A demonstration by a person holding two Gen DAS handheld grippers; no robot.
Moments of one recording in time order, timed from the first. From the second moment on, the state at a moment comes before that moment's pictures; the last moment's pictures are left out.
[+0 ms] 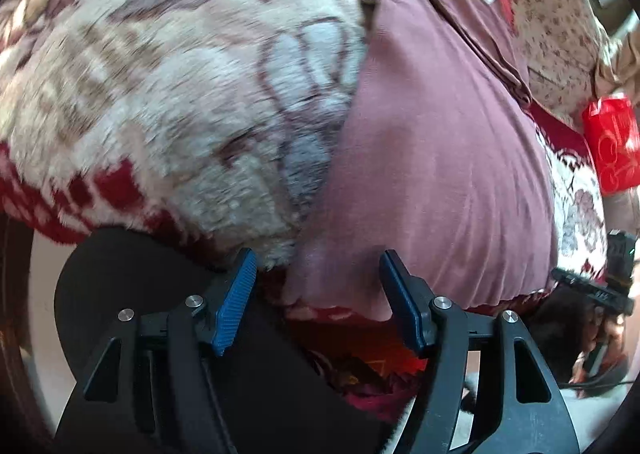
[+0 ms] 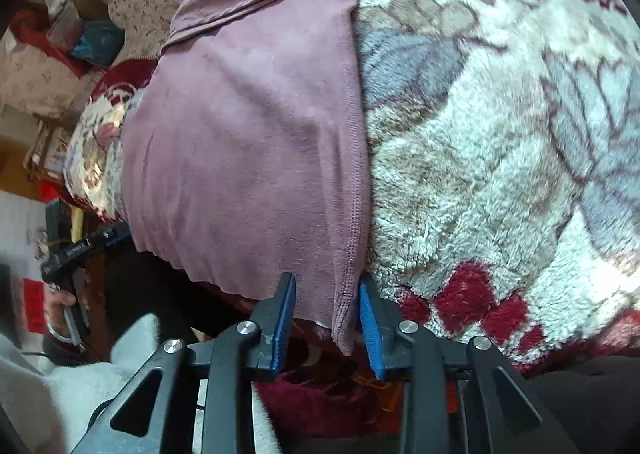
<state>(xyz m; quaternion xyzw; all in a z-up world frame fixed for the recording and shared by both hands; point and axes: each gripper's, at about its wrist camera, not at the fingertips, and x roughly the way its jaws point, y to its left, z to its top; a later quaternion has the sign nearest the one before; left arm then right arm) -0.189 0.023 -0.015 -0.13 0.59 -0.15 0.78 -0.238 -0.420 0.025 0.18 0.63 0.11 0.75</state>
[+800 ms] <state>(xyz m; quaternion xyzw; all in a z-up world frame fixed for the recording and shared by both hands) -0.185 -0.016 -0.008 -0.10 0.59 -0.19 0.78 -0.228 -0.419 0.034 0.19 0.60 0.13 0.76</state>
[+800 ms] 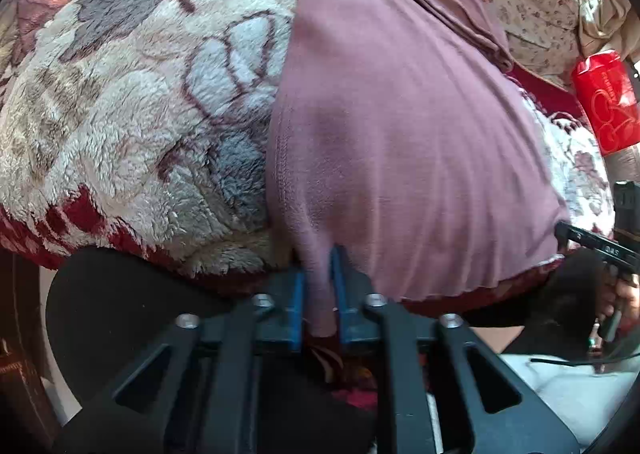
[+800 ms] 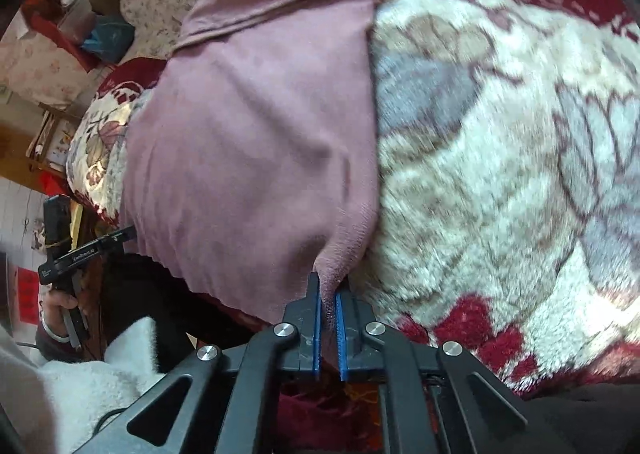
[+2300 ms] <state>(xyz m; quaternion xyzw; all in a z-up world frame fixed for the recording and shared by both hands) -0.150 -0.073 0.011 -0.28 0.65 -0.27 0.65 0.006 -0.494 0.111 0.28 0.44 0.15 0.84</state>
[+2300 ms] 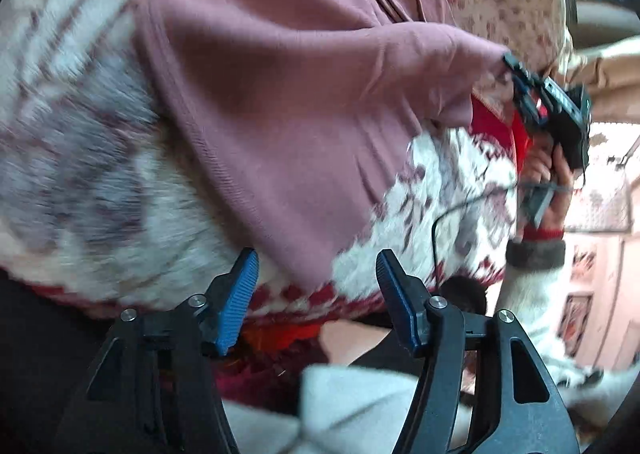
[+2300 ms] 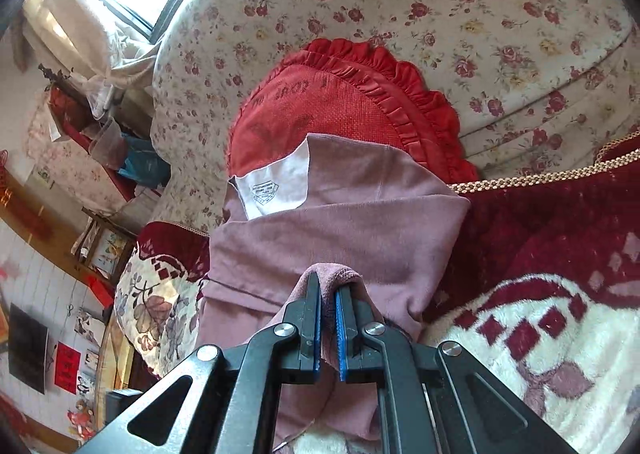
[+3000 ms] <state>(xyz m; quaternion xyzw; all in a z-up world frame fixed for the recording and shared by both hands) 0.049 -0.028 0.164 -0.28 0.42 -0.29 0.81 0.045 -0.523 0.110 0.36 0.40 0.14 0.83</state>
